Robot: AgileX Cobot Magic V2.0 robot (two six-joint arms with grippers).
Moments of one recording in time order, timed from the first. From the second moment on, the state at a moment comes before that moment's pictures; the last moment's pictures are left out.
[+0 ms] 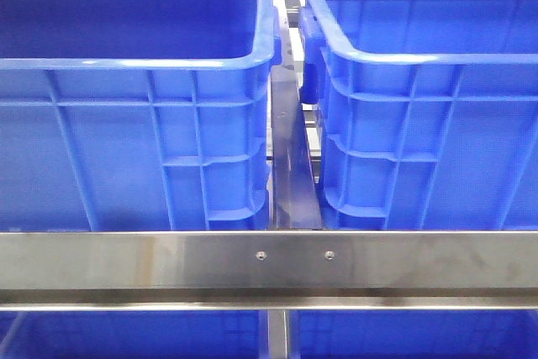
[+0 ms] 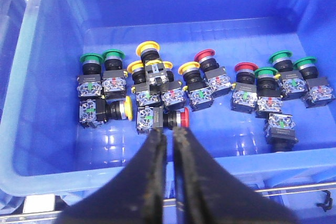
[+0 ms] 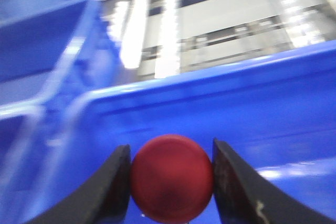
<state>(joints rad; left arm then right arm) -0.01 0.71 -0.82 -0.12 0.70 0.10 0.21 1.23 -0.92 1.64 -0.16 -1.31</state>
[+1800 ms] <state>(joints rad) -0.01 0.71 -0.82 -0.12 0.70 0.10 0.17 1.91 -1.30 1.64 -0.28 -1.45</state>
